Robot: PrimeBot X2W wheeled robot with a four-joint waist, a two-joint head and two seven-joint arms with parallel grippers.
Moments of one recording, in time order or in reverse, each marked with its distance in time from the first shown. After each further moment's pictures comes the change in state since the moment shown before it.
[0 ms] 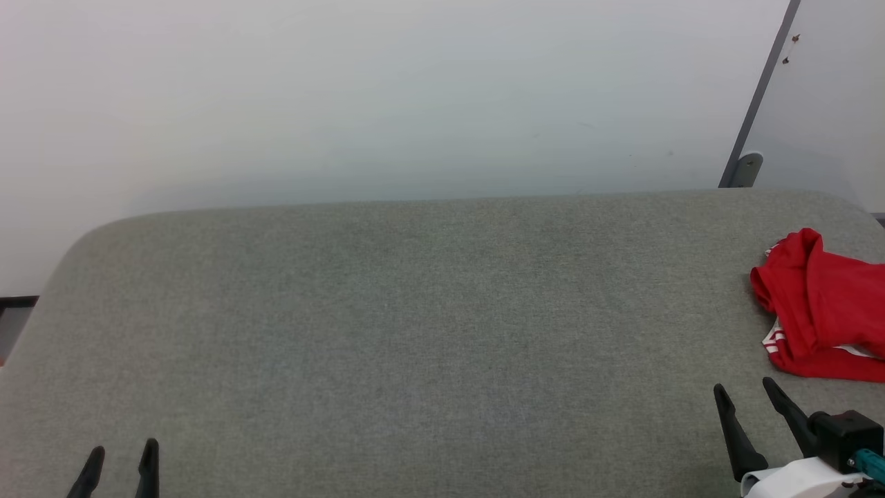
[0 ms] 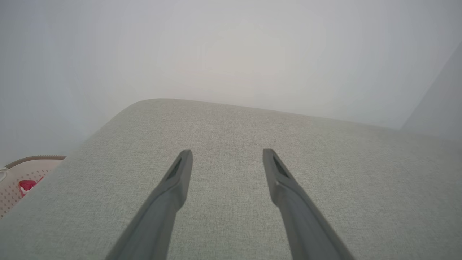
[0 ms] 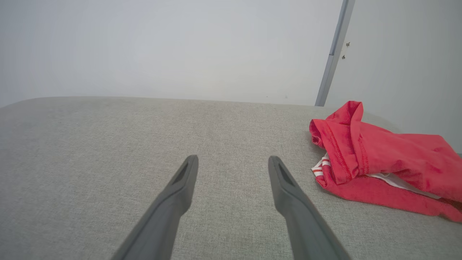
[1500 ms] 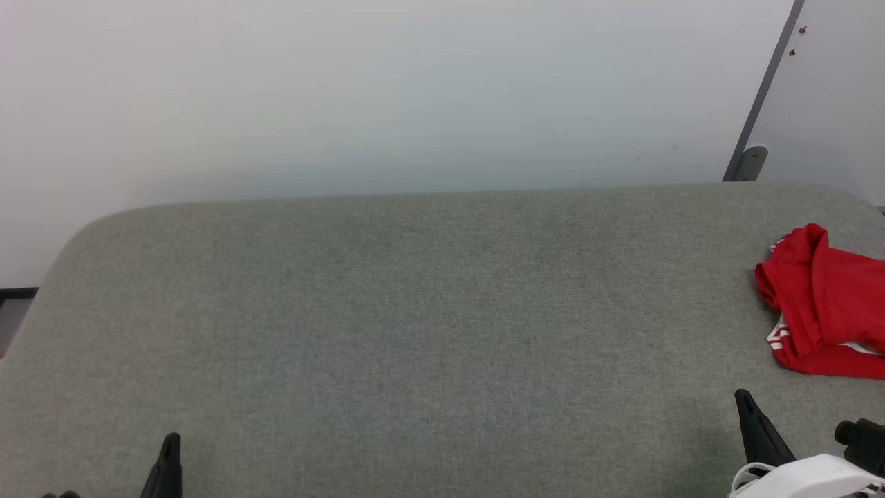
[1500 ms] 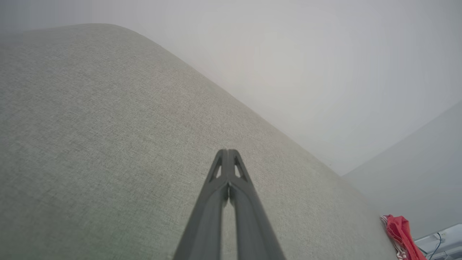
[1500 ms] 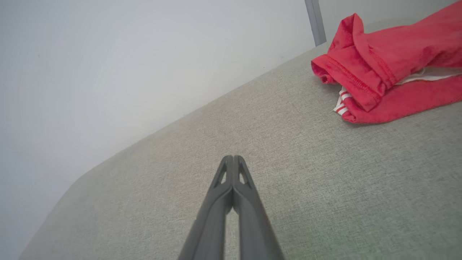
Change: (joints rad) left arm -0.072 -0.130 -0.014 0.036 -0.357 -0.001 0.123; right arm 0.034 0.092 -0.072 -0.048 0.402 0.000 0.123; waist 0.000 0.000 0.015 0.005
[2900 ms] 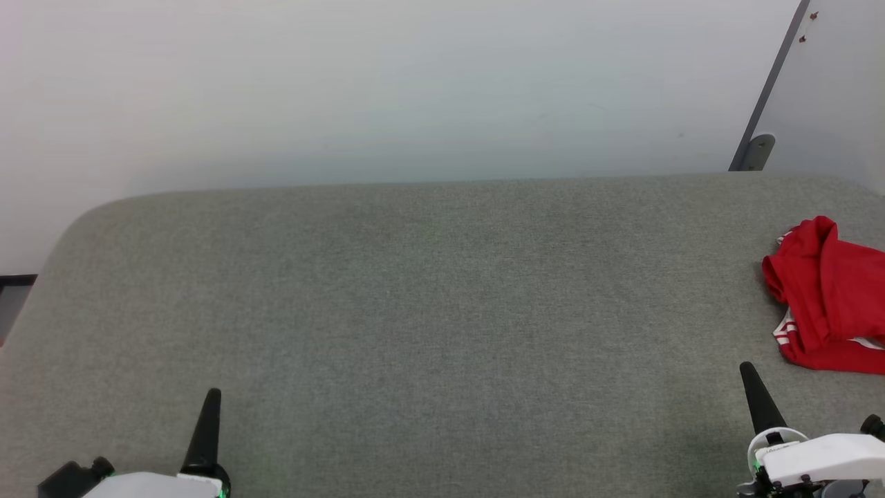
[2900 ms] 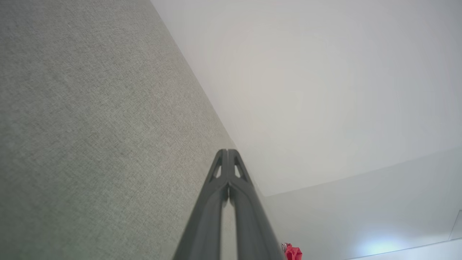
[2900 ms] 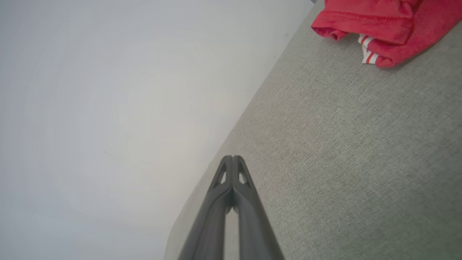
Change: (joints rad) left arm -0.122 -0.109 0.019 0.018 -0.383 0.000 0.133; right arm -0.027 0.075 -0.096 -0.070 0.474 0.000 0.132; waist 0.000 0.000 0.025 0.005
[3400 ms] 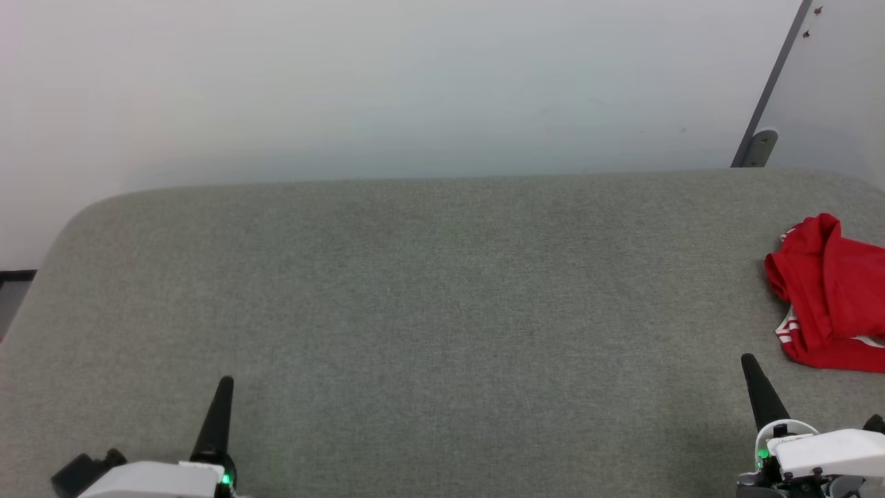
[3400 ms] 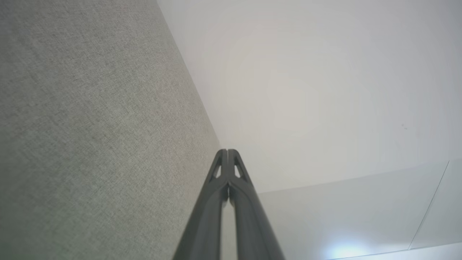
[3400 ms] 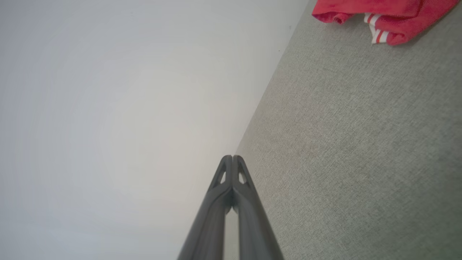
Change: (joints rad) left arm -0.028 -0.029 0.005 0.005 -0.105 0.000 0.039; right arm -0.007 0.021 -0.028 -0.019 0.130 0.000 0.039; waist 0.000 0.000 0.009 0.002
